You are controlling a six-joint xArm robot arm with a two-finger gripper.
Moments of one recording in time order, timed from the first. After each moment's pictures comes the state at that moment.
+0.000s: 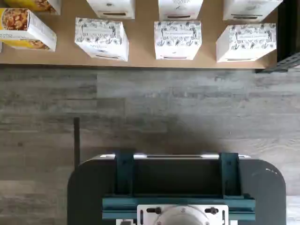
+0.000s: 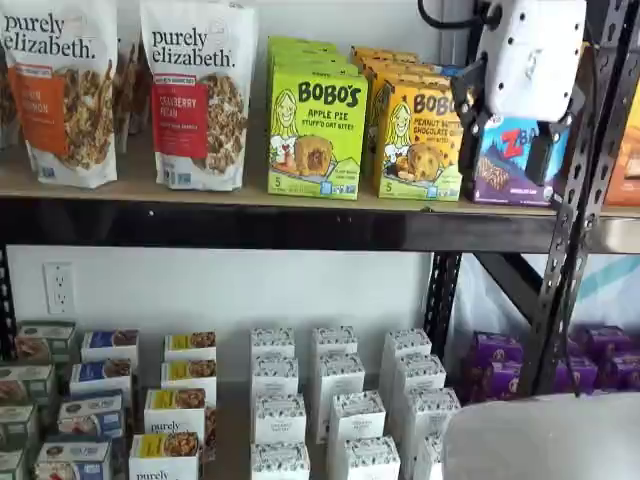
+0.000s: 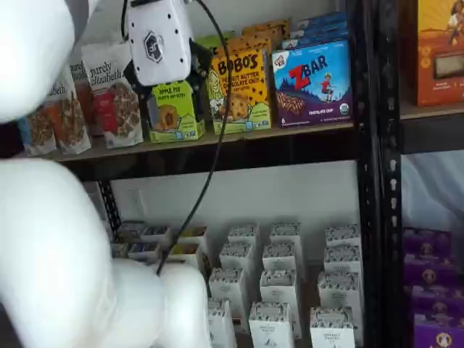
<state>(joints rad) 0.03 -0.87 -1.12 0.04 1.99 0.05</state>
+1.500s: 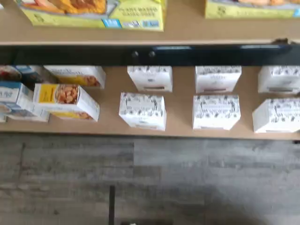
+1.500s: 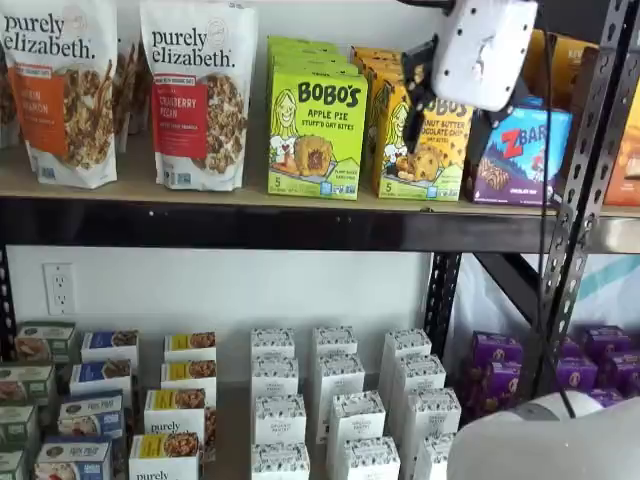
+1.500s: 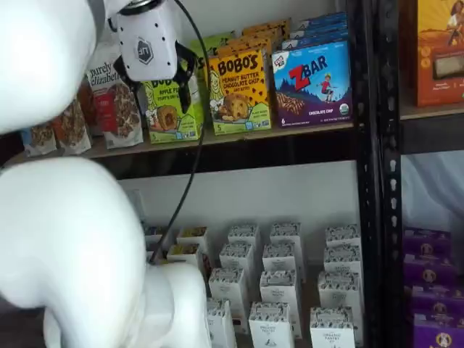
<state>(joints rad) 0.21 -0.88 -1.04 0.07 1.69 0.22</state>
